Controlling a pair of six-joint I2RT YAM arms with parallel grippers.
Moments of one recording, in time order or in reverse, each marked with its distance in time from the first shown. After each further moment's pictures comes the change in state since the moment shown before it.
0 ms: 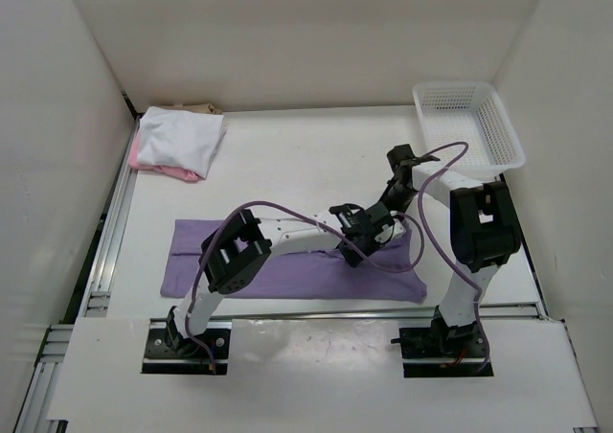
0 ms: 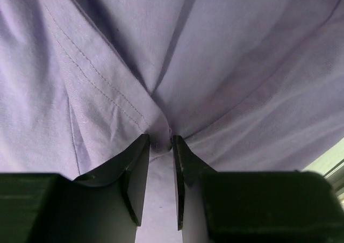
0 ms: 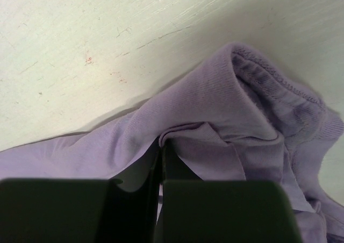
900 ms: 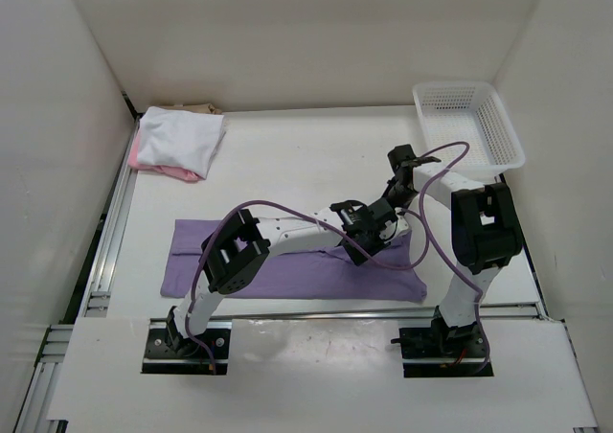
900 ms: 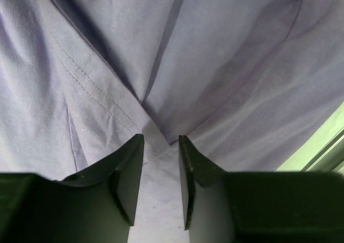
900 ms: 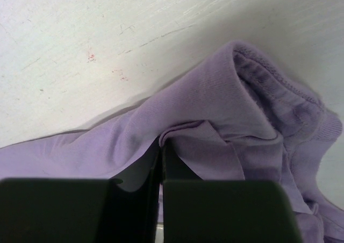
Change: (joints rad) left arm -0.001 0.001 0.047 -0.008 0.042 -0.001; right arm 0.000 -0.015 -0.016 0.018 0.000 -0.016
